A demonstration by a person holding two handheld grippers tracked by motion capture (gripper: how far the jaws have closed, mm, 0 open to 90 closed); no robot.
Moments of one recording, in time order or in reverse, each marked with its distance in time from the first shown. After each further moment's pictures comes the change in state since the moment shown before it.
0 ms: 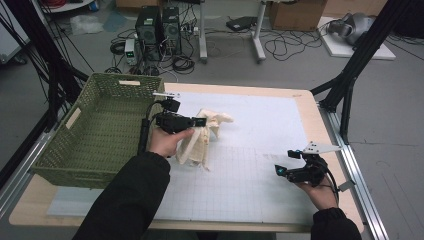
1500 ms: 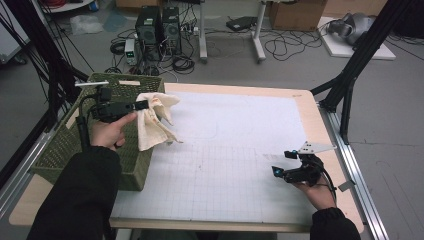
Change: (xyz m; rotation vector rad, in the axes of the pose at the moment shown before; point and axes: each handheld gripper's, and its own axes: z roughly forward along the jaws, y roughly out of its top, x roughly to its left) left arm 0.067 0.011 -0.136 -0.222 0.155 -0.210; right arm 0.002 0.001 0.009 0.042 0.015 -0.031
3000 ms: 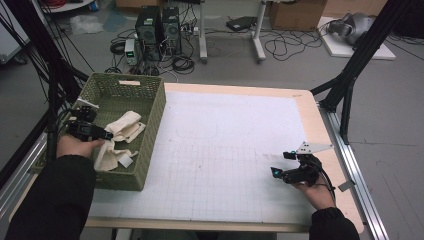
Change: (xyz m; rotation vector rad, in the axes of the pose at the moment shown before) left arm 0.069 -0.017 -0.030 0.449 0.625 0.182; right arm 0.000 0.000 0.005 0.028 0.001 -0.010
